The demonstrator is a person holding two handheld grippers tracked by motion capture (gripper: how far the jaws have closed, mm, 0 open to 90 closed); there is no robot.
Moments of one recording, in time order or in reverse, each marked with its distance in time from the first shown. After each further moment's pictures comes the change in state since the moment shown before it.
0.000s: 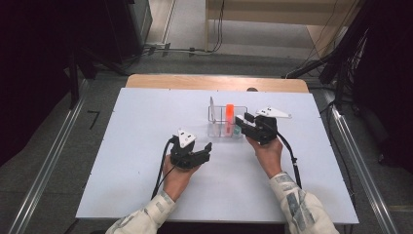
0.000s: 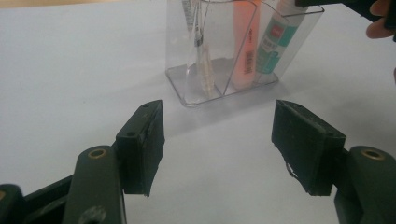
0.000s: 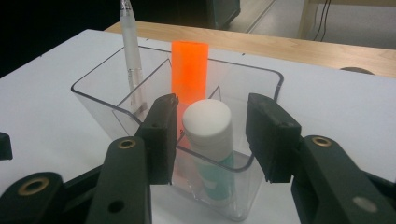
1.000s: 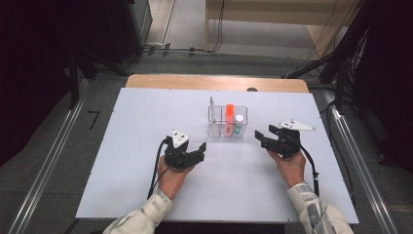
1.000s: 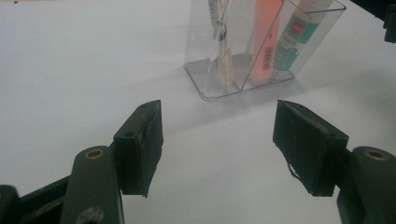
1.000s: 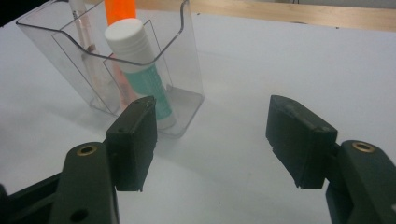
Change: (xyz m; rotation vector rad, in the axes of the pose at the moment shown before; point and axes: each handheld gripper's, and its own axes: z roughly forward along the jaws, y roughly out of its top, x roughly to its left) left arm 0.013 -0.005 -0.006 0.002 0.020 -0.023; right arm -0.038 -0.034 -0.047 0.074 -0.071 0.032
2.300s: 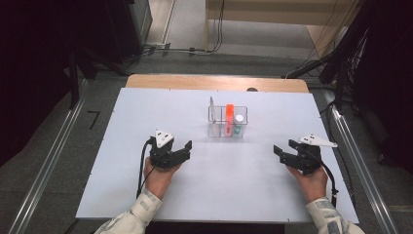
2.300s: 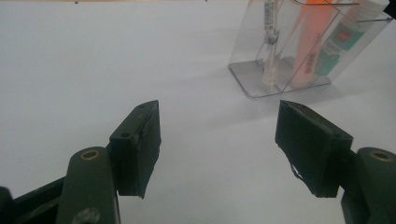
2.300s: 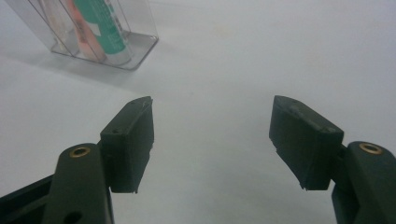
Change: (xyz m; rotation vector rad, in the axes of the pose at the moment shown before) left arm 0.035 -0.004 -0.020 -0.024 0.076 -0.042; right arm -0.029 -0.038 -0.046 0.076 -0.087 0.010
